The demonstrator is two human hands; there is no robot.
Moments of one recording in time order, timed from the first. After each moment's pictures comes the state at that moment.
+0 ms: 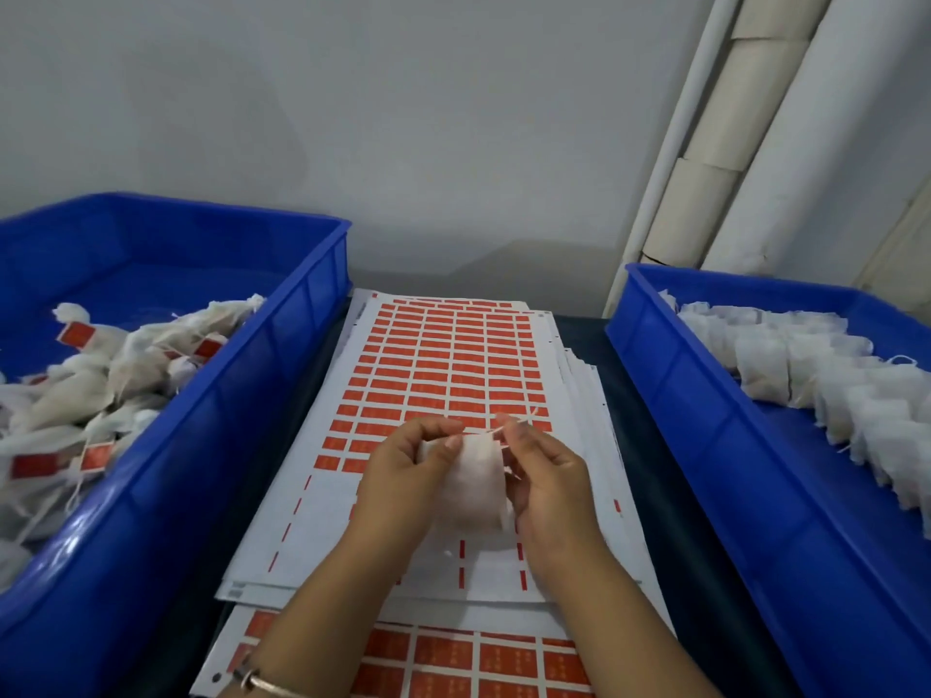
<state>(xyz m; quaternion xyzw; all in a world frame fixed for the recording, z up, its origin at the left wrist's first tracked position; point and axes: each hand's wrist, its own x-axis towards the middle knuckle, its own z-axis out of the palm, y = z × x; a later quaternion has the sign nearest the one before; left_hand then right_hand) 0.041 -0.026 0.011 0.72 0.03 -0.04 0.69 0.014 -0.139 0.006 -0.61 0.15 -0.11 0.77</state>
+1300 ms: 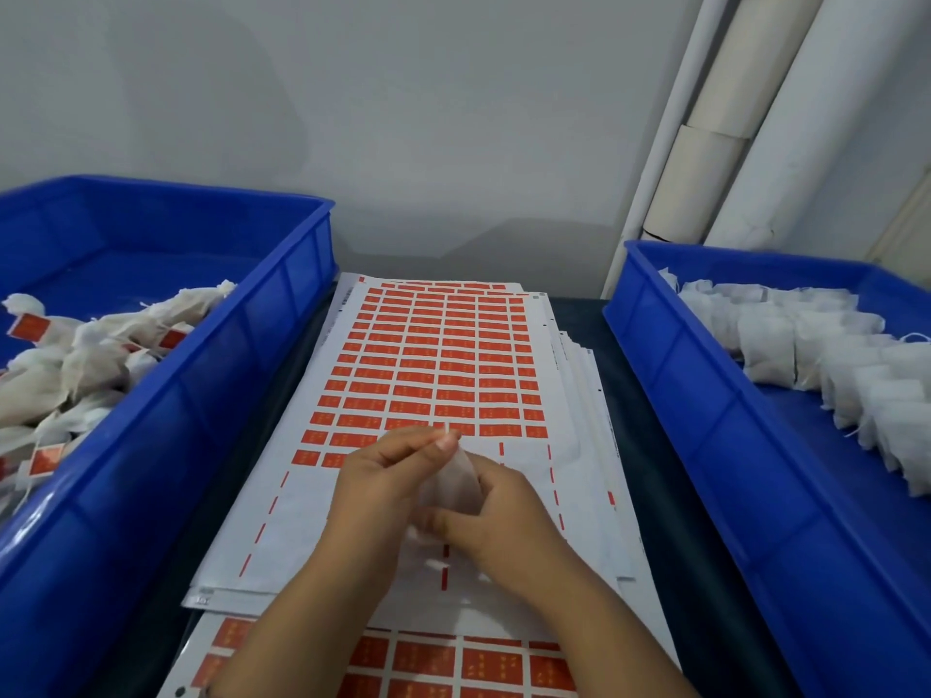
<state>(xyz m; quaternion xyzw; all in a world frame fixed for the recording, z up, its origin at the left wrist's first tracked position) 0.028 -0.028 0.013 0.63 0.05 -0.06 0.77 0.006 -0.138 -0.006 -0.81 0.01 0.05 0.58</state>
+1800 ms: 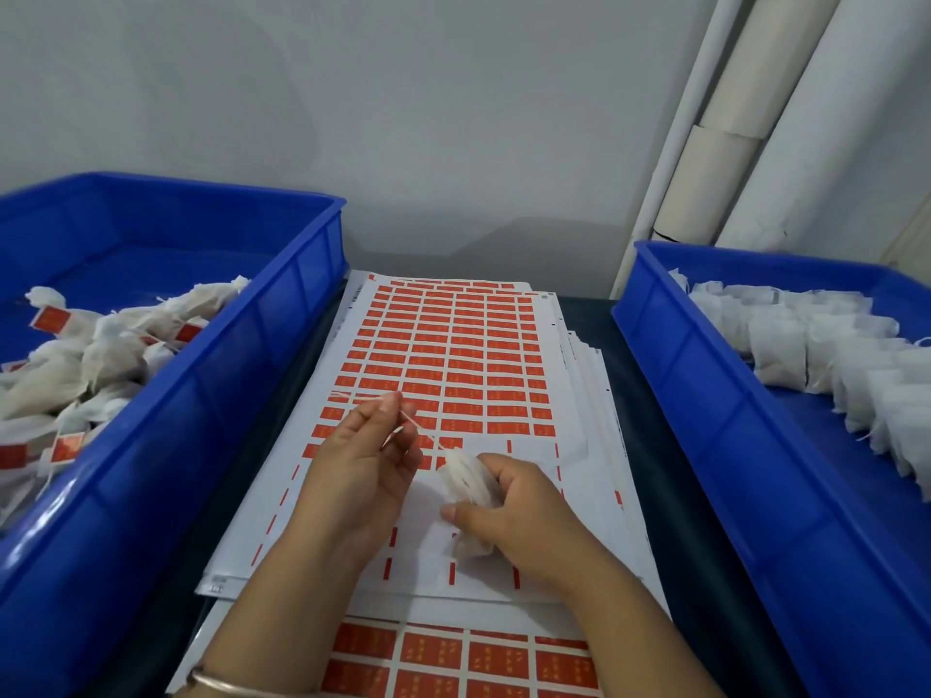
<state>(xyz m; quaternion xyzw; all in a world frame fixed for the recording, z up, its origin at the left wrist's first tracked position) 0.053 -0.007 0.014 0.44 0.15 -0.11 0.88 0.008 -0.151 -0.005 -0.84 0.01 0.06 0.54</state>
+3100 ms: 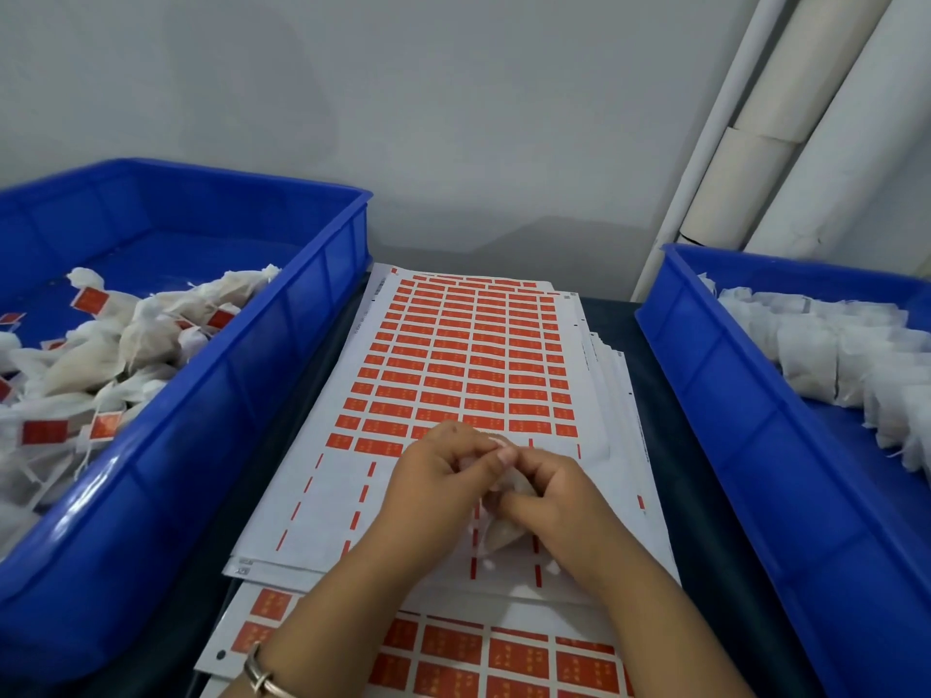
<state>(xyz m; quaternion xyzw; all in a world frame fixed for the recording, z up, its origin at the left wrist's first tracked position) 0.033 -0.025 0.006 0.76 -0.12 -0.04 0.64 0.005 -0.161 0.002 -0.79 -0.04 0.06 0.61</state>
